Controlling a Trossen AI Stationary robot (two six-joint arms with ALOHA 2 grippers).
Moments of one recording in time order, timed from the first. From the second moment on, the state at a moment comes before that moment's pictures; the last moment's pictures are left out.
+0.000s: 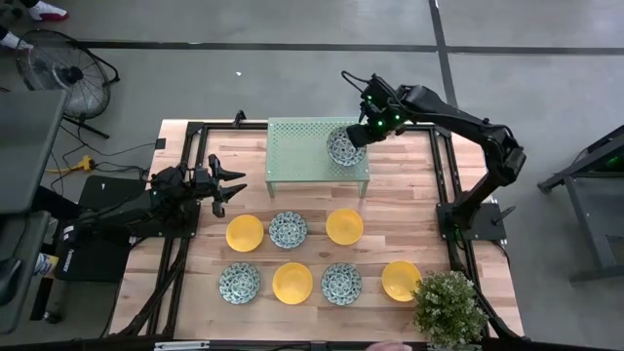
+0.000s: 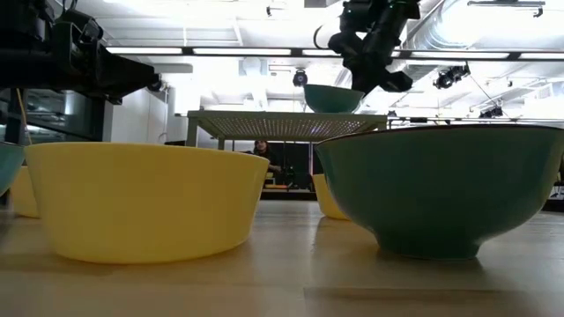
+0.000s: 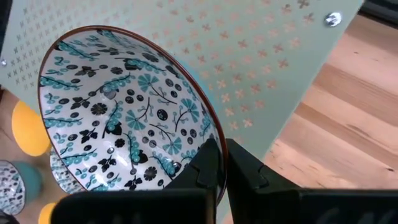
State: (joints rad) left arm 0.35 0.06 0.01 0.15 0.14 0.00; right arm -0.62 1.62 1.56 -1.06 -0.22 0.55
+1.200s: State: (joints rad) left arm 0.35 0.06 0.01 0.15 0.14 0.00; right arm -0.68 1.64 1.56 -1.07 -0.29 0.53
